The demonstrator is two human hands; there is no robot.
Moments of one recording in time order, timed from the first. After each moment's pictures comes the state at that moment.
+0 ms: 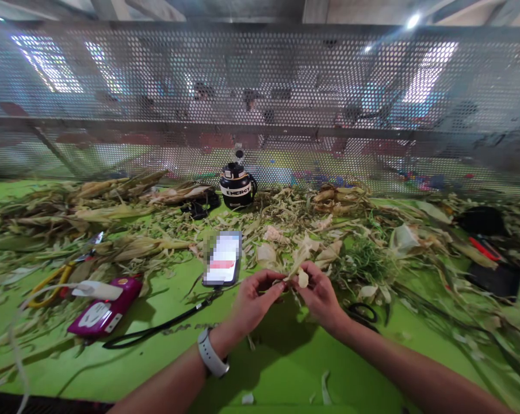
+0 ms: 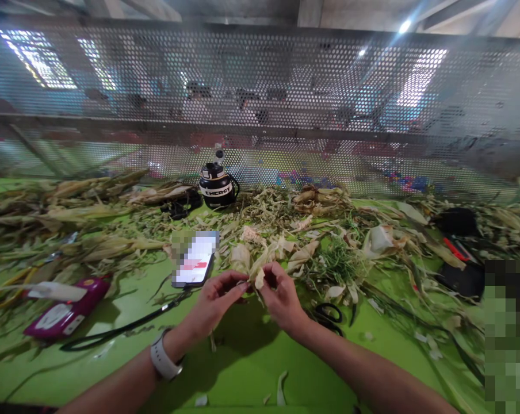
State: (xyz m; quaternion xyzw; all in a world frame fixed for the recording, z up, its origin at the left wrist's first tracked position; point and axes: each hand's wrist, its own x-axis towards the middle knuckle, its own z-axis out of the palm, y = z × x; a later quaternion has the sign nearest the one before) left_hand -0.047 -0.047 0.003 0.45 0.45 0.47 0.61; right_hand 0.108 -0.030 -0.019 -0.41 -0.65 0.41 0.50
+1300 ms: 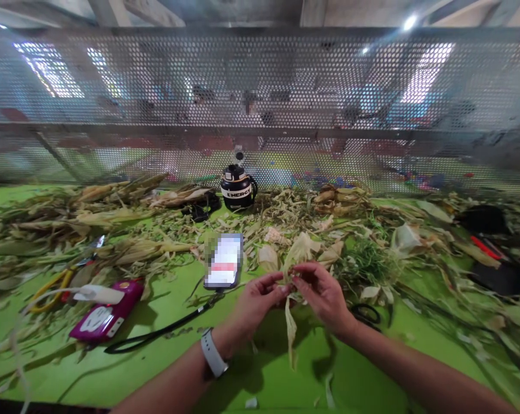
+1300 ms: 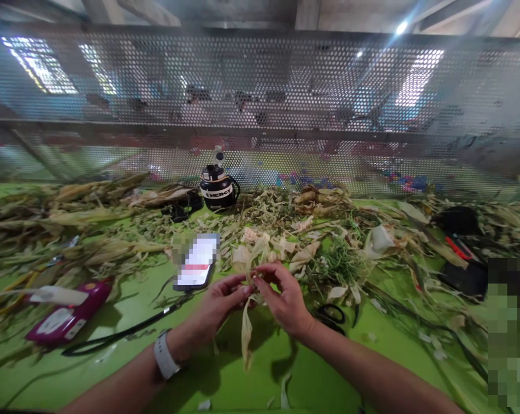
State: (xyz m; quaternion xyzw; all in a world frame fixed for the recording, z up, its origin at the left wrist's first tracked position) left_hand -0.048 -0.041 -0.009 0.35 0.39 0.45 0.72; right_hand 0.112 -0.035 -0.009 -0.37 -0.64 0.43 0.52
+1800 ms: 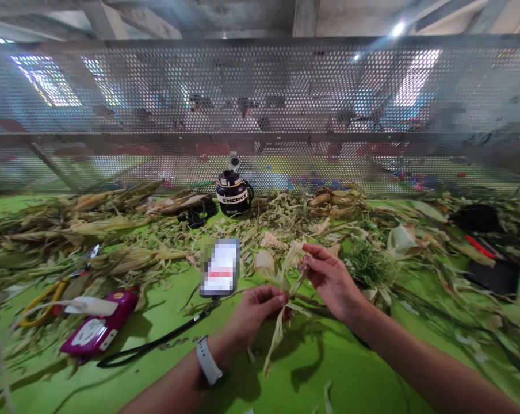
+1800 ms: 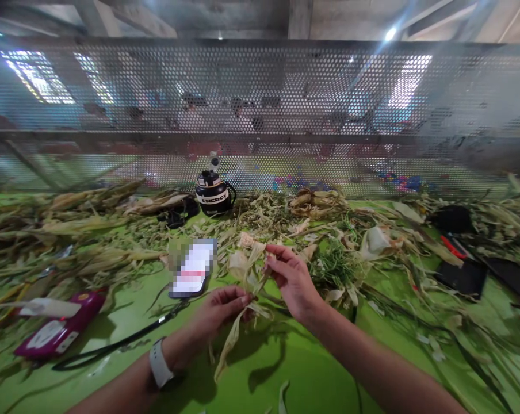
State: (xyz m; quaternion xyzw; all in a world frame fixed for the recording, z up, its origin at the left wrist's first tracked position) left_hand -0.047 -0.043 -0.011 0.34 0.39 0.40 0.76; right_hand 0.119 -0.016 0.030 -0.33 -0.33 0.67 0.57
